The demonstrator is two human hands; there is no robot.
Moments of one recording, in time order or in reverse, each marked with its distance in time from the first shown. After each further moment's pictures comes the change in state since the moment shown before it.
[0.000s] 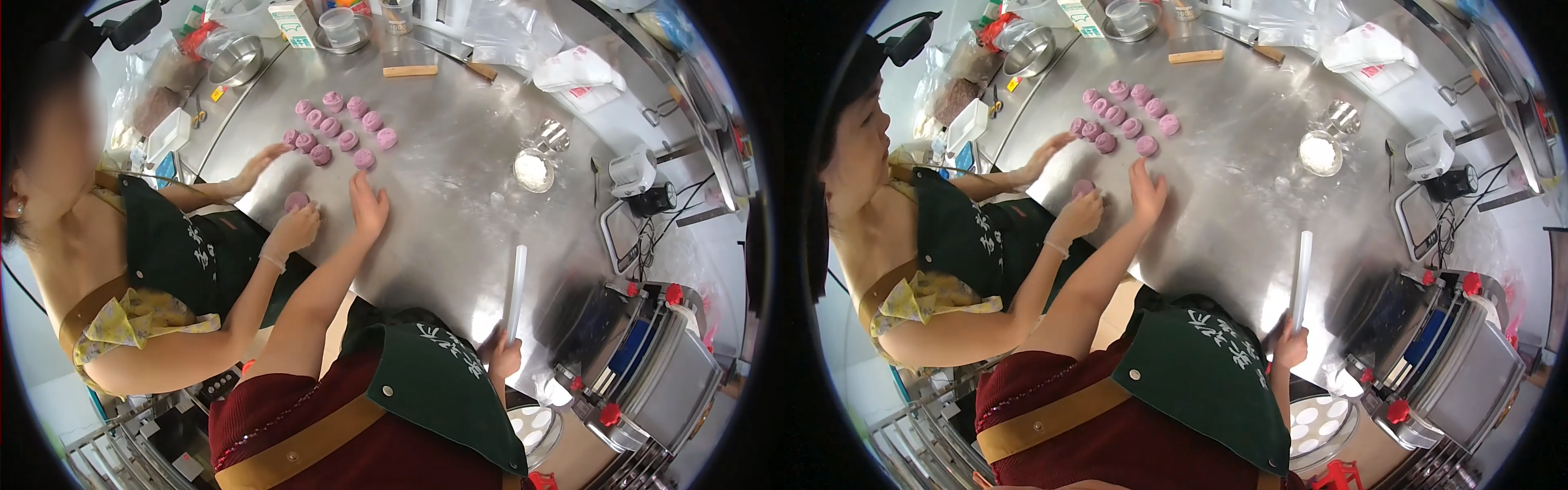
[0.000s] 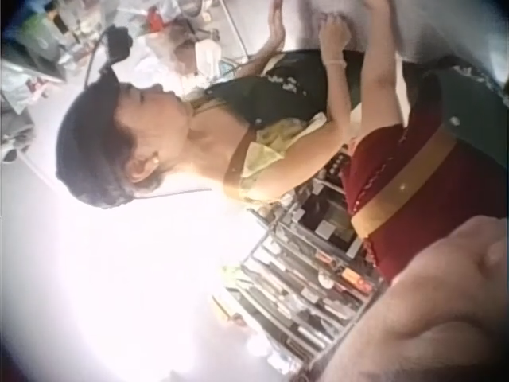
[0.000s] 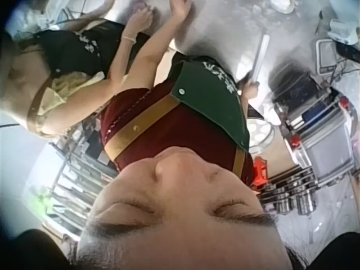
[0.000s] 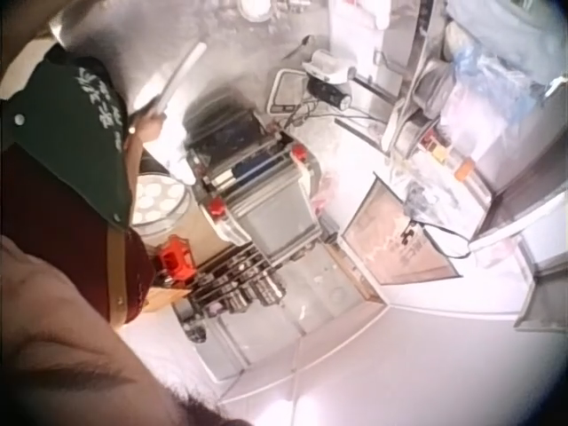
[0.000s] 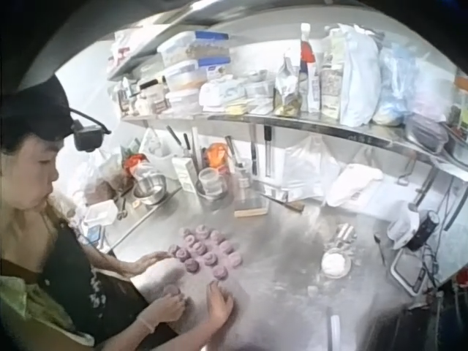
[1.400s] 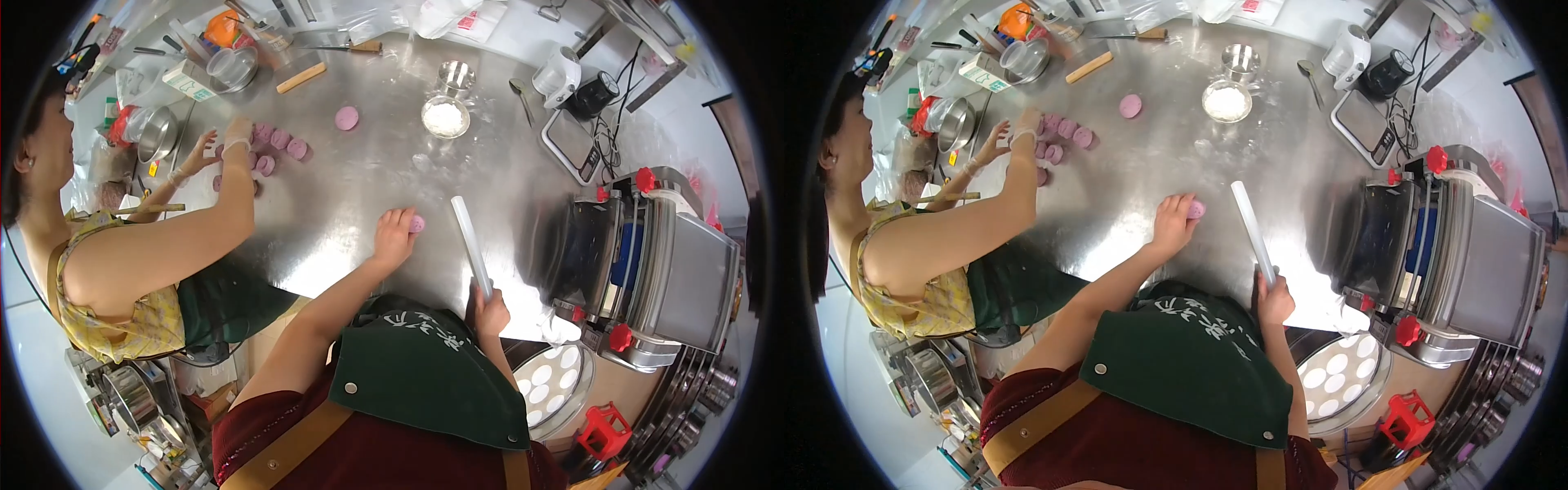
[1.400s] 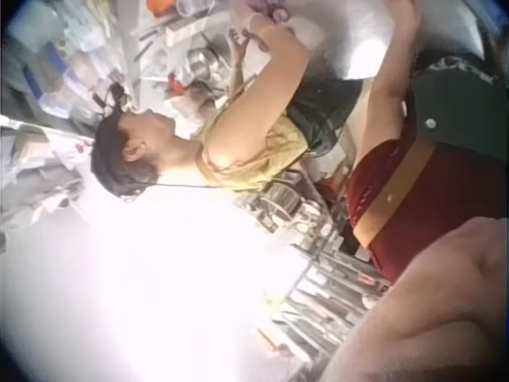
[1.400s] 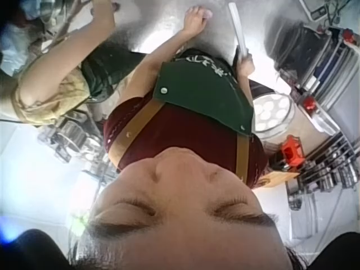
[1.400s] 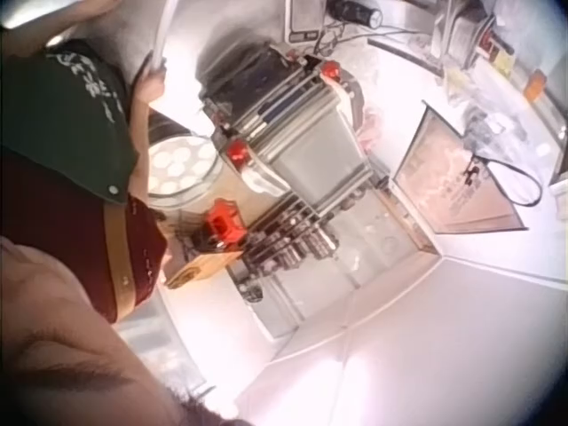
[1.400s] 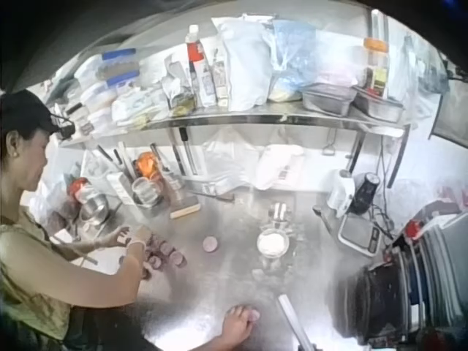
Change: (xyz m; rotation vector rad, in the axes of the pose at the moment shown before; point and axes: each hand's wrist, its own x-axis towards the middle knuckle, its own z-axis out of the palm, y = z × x) left_hand -0.107 0.108 0.049 -0.082 -0.580 0.528; right_hand -0.002 0.009 0.002 0.109 0.059 -0.096
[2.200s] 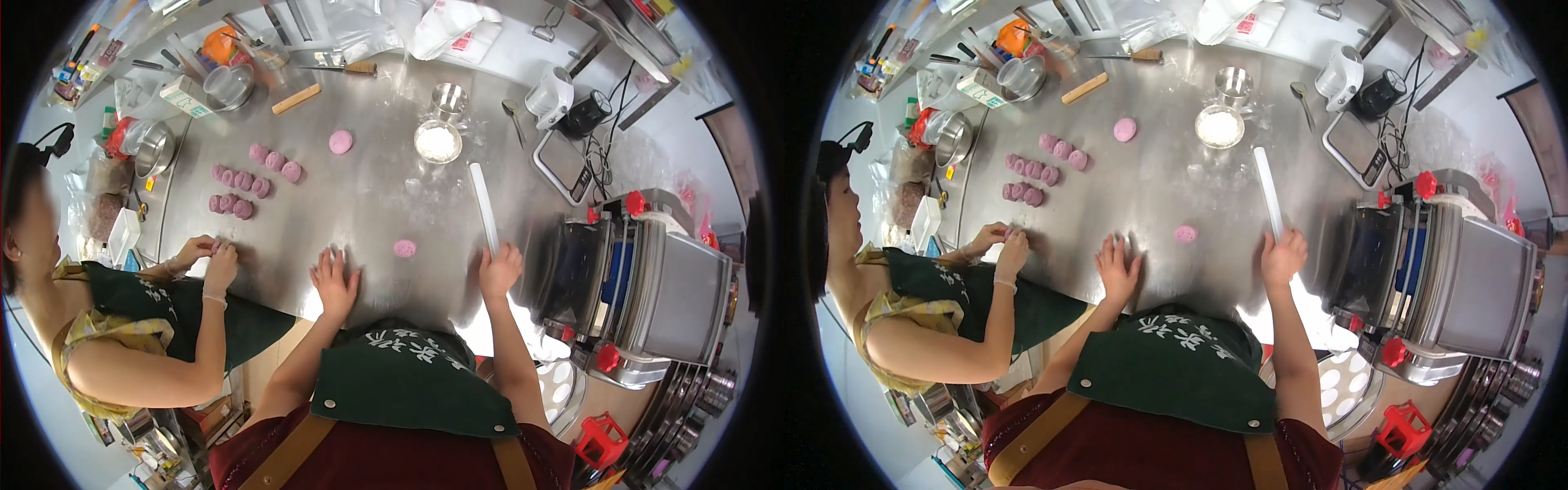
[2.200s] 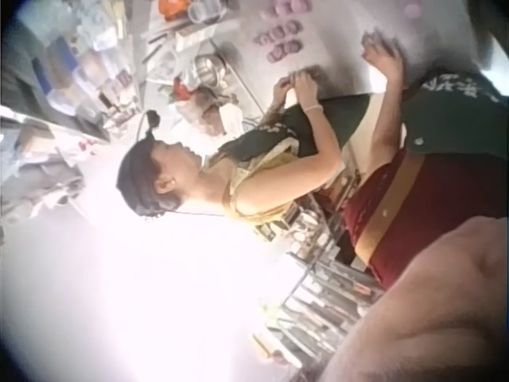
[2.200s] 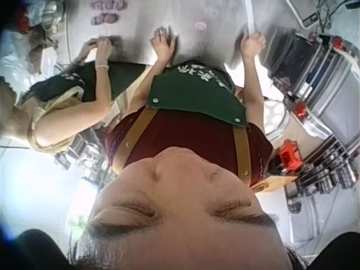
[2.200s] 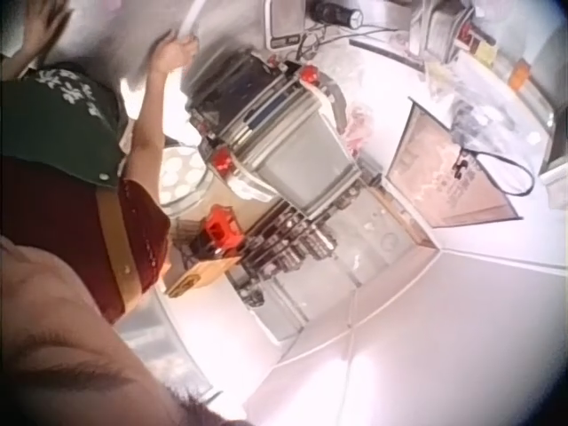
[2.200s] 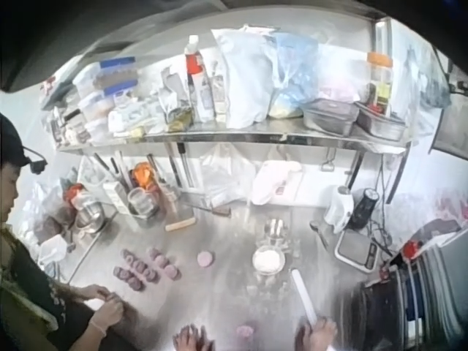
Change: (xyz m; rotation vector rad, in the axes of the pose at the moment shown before) left_hand -0.077 -0.040 -0.048 0.257 0.095 -0.362; right_hand 0.126 -0.044 -0.005 -0.084 0.300 -0.212
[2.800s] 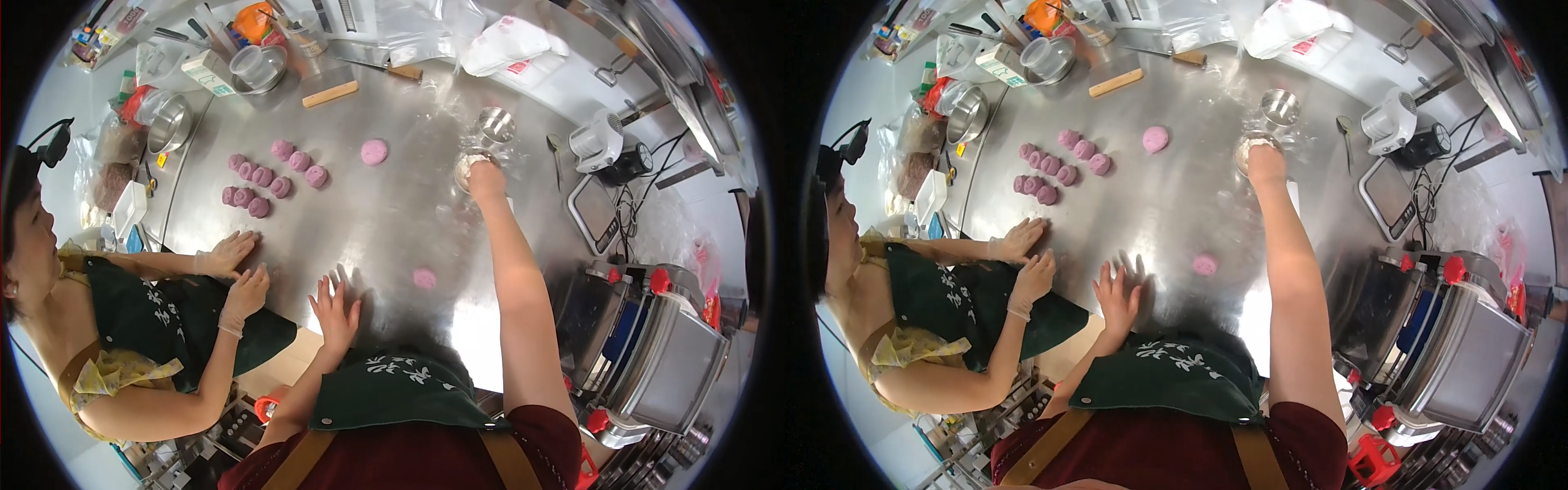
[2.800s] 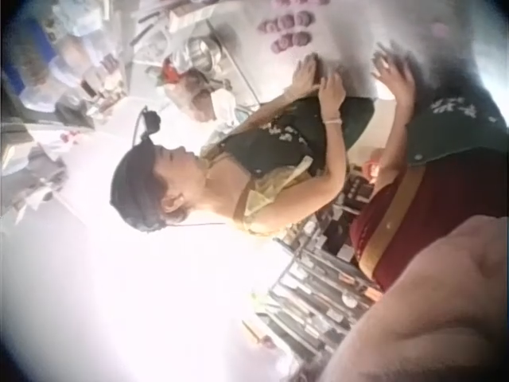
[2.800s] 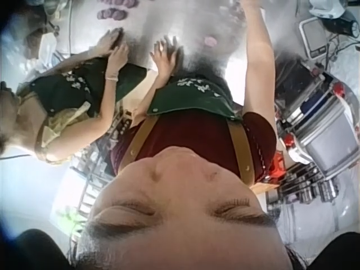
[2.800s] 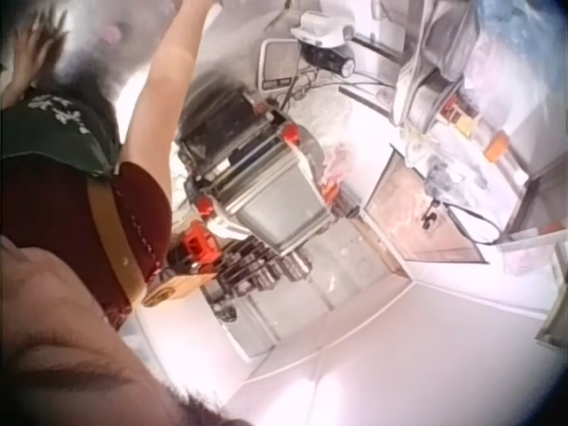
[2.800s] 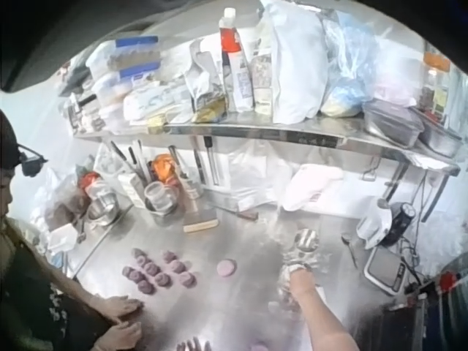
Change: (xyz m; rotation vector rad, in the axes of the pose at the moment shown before) left_hand -0.015 -0.003 -0.026 -0.008 -0.005 -0.177; right_hand 0.208 -0.145 0.094 -0.067 -0.493 -0.403
